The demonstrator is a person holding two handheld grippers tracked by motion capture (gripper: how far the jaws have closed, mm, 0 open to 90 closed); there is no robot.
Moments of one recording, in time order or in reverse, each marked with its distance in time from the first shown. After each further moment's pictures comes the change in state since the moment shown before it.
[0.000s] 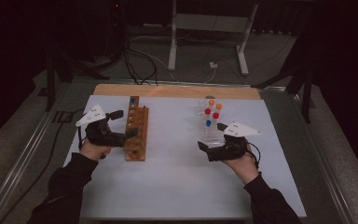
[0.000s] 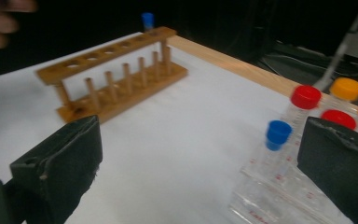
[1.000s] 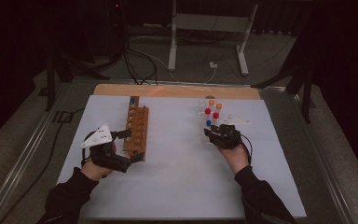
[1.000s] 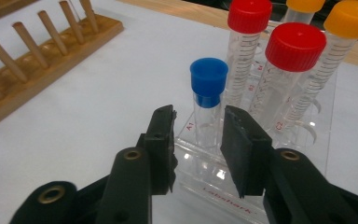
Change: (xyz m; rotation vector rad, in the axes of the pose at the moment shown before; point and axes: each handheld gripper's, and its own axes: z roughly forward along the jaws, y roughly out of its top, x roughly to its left) left arm -0.039 -0.019 -0.006 0.049 -0.109 0.046; right arm -0.034 -0.020 0.047 0.179 -0.164 0.141
